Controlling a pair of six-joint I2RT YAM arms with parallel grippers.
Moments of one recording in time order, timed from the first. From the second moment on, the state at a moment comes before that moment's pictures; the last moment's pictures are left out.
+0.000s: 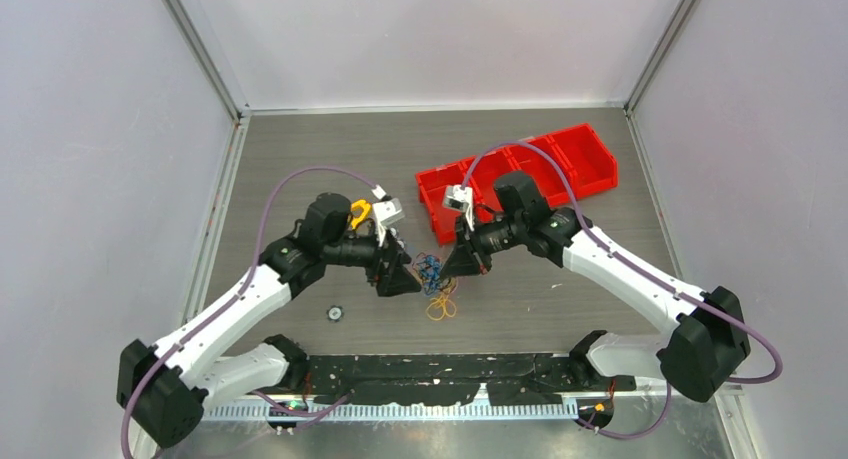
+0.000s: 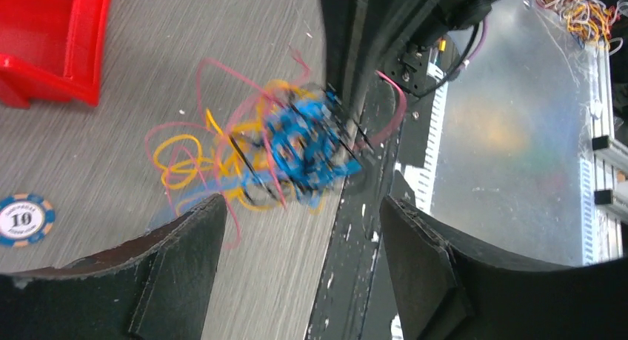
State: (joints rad) left arm -0.59 0.98 0.78 -0.37 0.79 -0.03; right arm 0.64 1.24 0.95 -0.42 -0.88 -0.06
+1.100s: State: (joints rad) left arm -0.70 0.92 0.75 -0.19 0.51 -0.17; right arm 0.65 1.27 0.99 -0.21 -1.02 0.25
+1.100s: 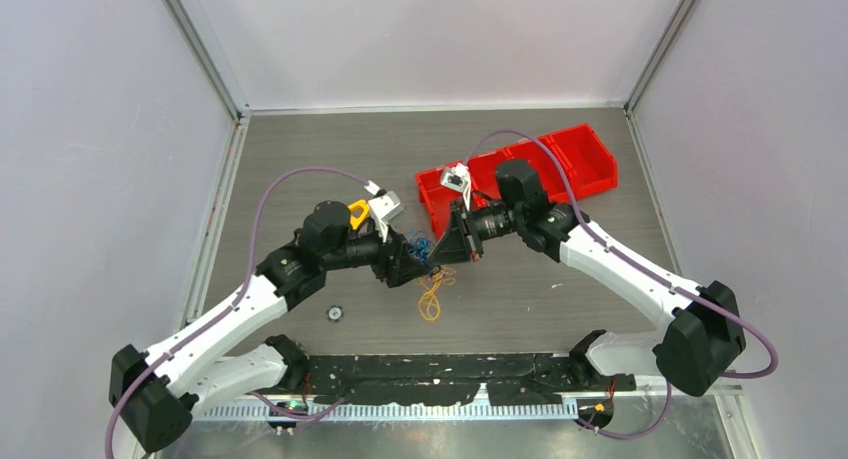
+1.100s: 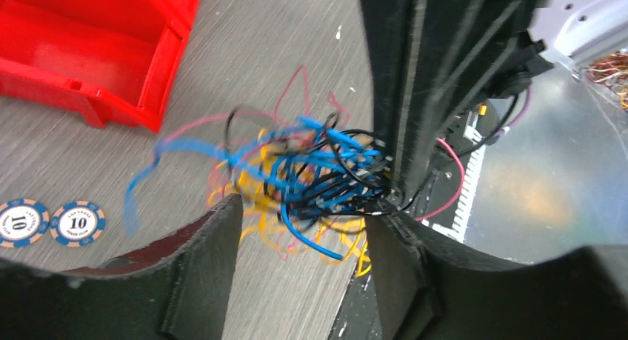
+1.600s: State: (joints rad) left arm -0.60 0.97 0.68 -0.04 0.54 -0.34; right arm 0.67 1.28 0.92 0.27 -1.16 0.68
